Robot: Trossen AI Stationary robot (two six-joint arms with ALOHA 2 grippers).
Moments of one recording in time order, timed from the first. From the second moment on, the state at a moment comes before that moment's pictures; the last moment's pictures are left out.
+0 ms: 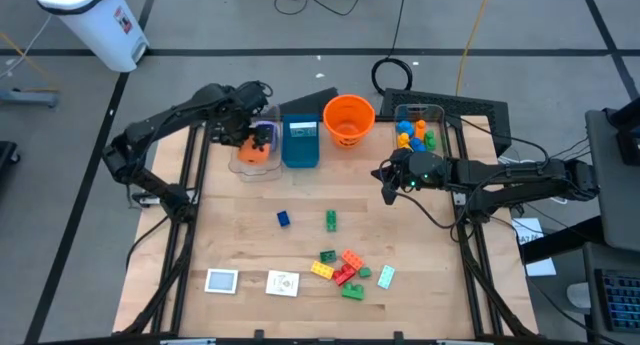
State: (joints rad) left arm 0.67 1.50 1.37 -1.29 0.06 -0.83; right arm -0.13 0.98 0.60 -0.10 0.18 0.46
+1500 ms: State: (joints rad) left arm 0.74 1.50 1.03 -0.83 0.19 -0.92; right arm -0.13 0.98 0.60 -0.11 0.18 0.46
